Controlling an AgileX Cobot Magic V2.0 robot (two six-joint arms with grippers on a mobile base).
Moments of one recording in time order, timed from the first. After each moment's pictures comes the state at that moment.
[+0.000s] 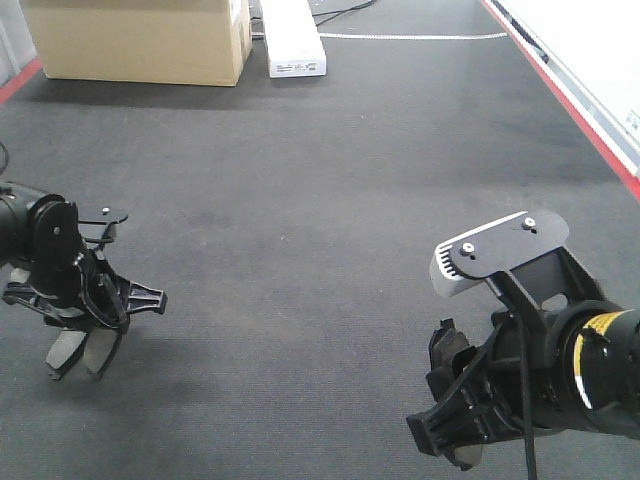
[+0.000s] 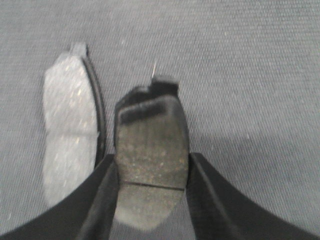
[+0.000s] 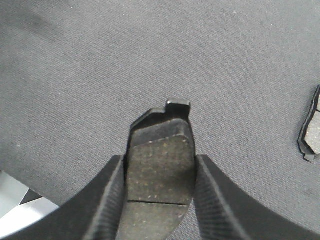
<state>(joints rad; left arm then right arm) -0.21 1.80 -1.17 0.11 0.78 -0.24 0.82 1.10 -0.94 -0.24 0.93 0.42</state>
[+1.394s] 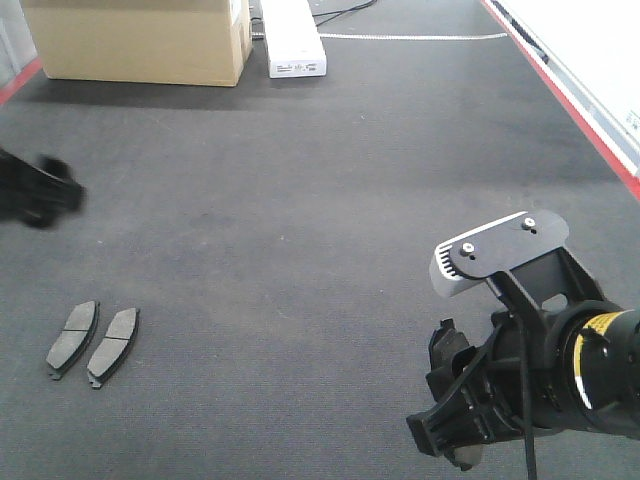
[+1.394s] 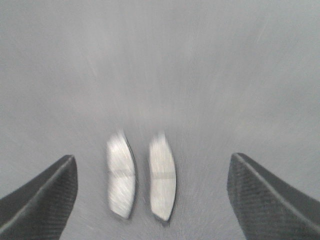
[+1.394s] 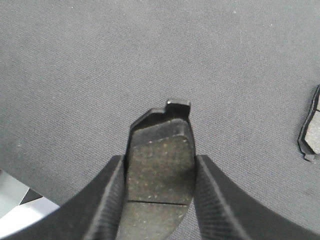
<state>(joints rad) -0.21 1.22 -1.23 0.11 0.86 -0.07 0.82 1.10 -0.94 -0.24 0.93 0.42</state>
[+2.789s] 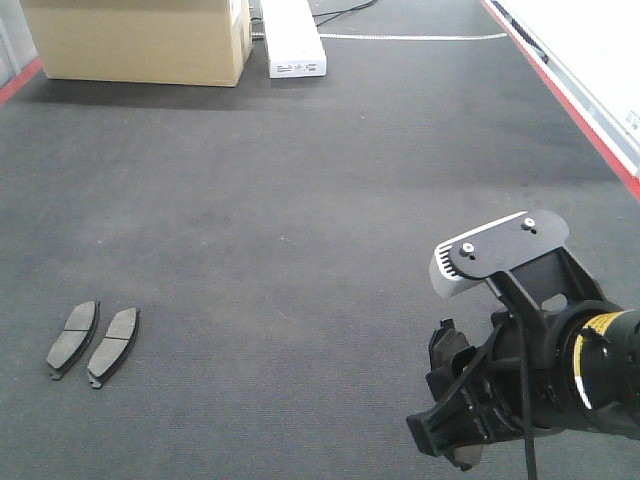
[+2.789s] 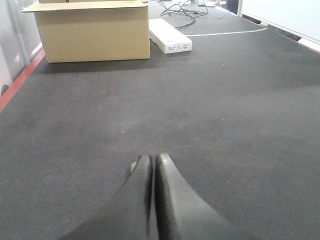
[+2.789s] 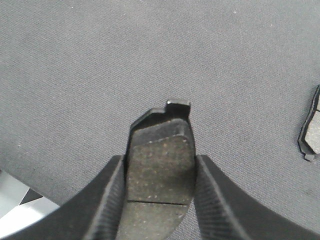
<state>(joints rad) -0.21 0.08 -0.66 0.11 0.88 -0.07 0.82 1.10 -0.94 -0.24 0.93 0.42</state>
